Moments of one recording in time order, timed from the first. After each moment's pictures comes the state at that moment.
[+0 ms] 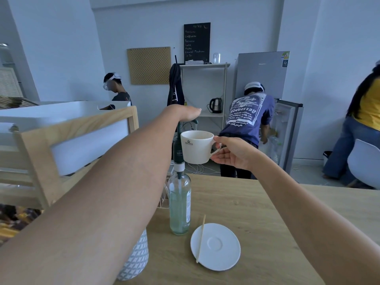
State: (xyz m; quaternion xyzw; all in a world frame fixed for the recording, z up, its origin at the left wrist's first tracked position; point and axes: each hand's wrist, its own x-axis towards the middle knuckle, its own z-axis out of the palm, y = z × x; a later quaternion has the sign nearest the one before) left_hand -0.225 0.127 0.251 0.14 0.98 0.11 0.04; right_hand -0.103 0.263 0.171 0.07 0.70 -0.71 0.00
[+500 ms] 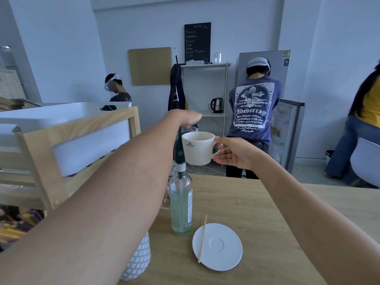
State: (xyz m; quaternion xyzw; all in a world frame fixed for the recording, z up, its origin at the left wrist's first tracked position) left_hand -0.232 0.131 0.239 0.14 0.98 0.10 0.05; right_hand -0.103 0.266 0.170 0.07 0.70 -0.71 0.00
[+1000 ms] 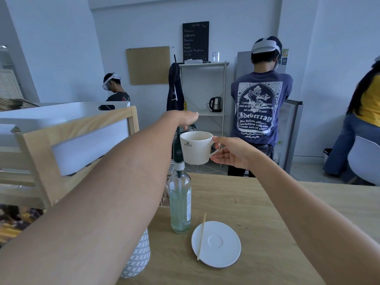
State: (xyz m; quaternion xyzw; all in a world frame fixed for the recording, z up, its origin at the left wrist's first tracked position) left_hand -0.220 0.127 0.237 0.13 0.98 0.16 0.06; right_hand -0.102 0.266 0.167 0.07 0.69 -0.72 0.00
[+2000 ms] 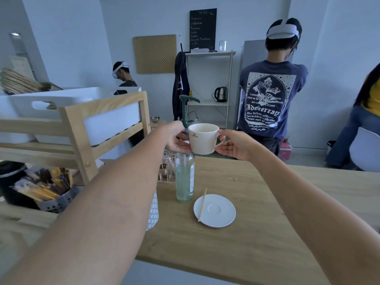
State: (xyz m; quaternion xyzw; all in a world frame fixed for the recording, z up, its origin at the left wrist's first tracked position) left_hand -0.107 0.072 0.174 -0.03 0.73 0.64 0.23; right_hand -0.056 0.262 0.141 0.08 0.67 -0.74 0.00
